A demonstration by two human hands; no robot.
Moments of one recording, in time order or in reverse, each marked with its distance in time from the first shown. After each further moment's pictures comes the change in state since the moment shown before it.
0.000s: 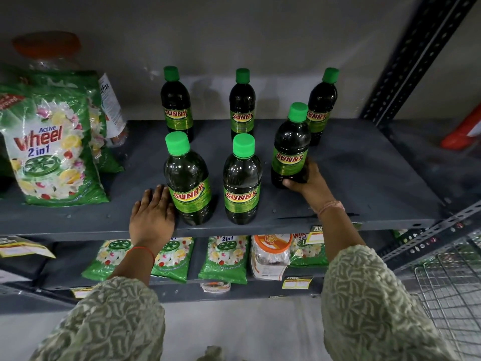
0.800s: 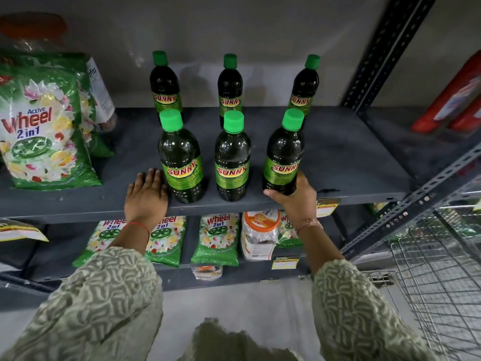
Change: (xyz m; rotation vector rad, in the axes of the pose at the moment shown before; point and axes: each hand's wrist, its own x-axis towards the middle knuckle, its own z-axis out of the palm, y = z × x) left_hand 0.001 -0.003 -0.001 -0.044 -0.015 0.029; right_hand -0.093 0.004 0.022 -0.194 0.278 -0.091
